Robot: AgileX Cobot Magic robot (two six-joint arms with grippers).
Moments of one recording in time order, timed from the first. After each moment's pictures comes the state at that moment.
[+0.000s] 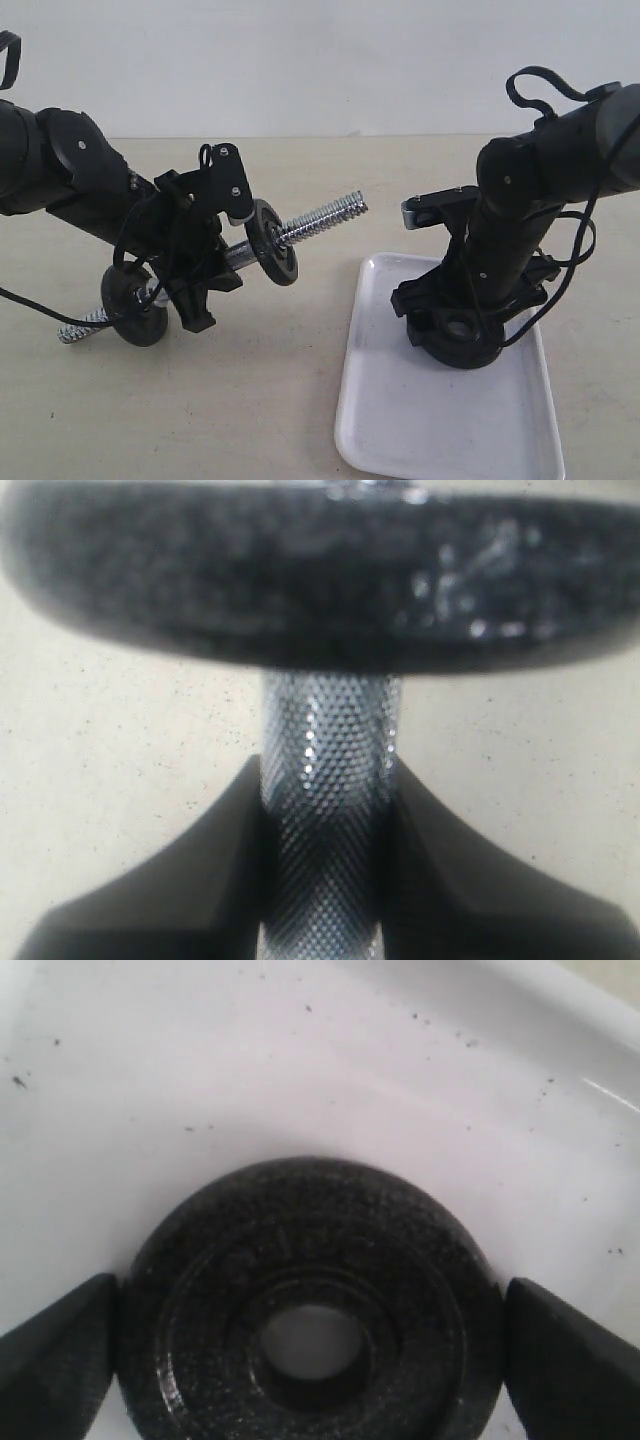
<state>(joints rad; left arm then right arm) -0.41 1.81 -1.01 -0.57 0.36 1.36 0.42 1.94 -1.06 0.01 0.60 0.12</state>
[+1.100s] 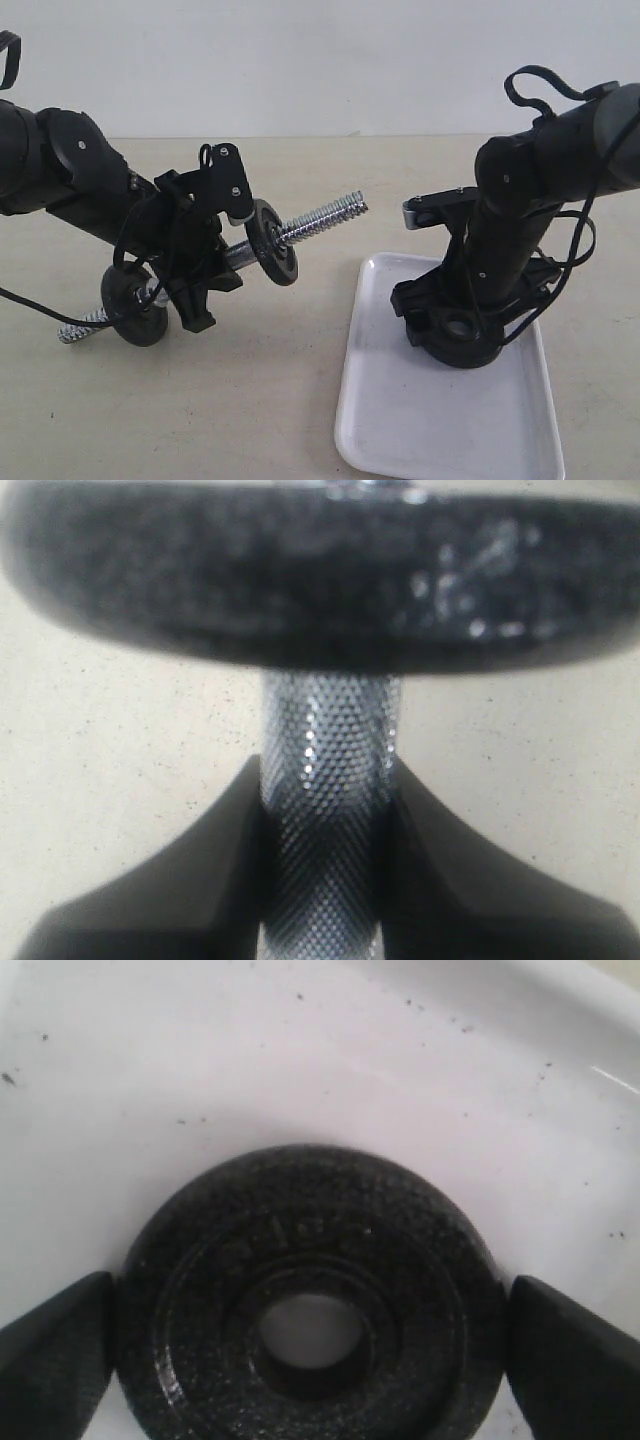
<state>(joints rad) -0.41 1.81 -1.01 -0.57 0.36 1.36 0.42 1.94 -1.06 0.00 0.63 0.14</state>
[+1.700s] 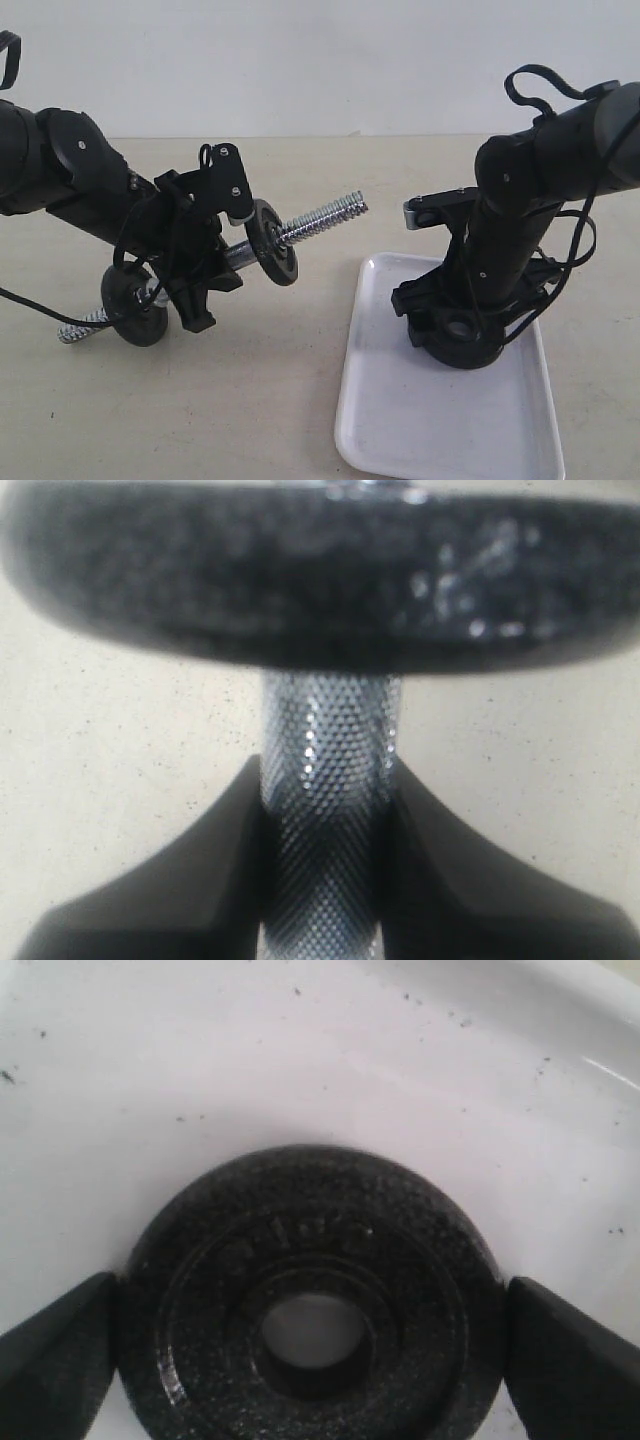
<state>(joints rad) -0.41 1.81 -1.01 -0.57 0.36 1.36 0.42 1.94 -1.06 0.00 0.64 0.15</state>
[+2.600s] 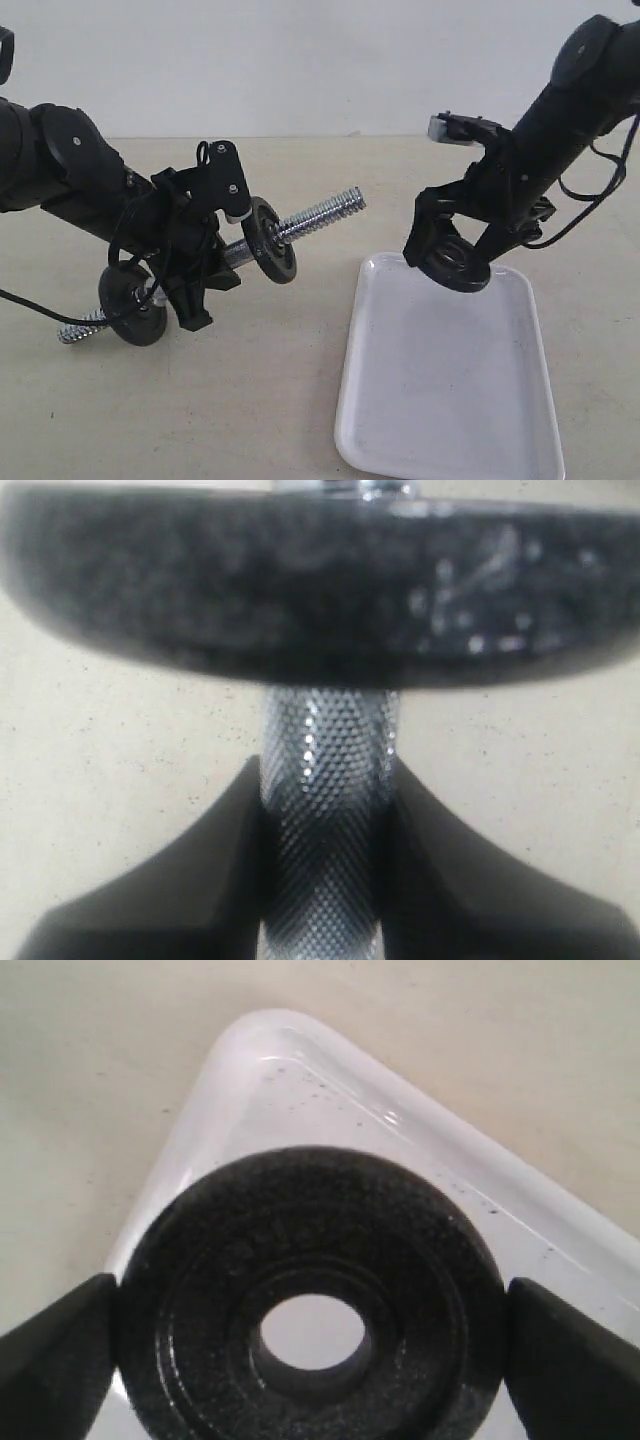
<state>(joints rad) -0.41 1.79 -1.01 -0.56 0.38 1.36 0.16 2.00 -1.39 0.55 1.01 -0.53</state>
